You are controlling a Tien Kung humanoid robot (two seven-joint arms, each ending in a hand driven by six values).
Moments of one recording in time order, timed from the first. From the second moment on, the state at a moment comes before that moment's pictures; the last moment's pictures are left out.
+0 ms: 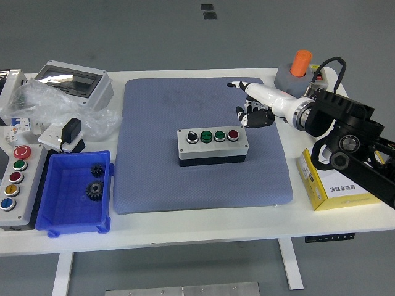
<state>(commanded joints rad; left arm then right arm) 0.05 0.14 -1.42 -0.18 1.06 -0.18 0.24 0.68 -0.49 0.82 1.60 -1.53 0.05 -0.46</state>
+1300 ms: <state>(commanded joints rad) 0.02 0.15 -1.41 -0.18 1.06 -0.15 0.36 0.15 -0.33 1.28 1.46 -1.02 -0.55 0.48</state>
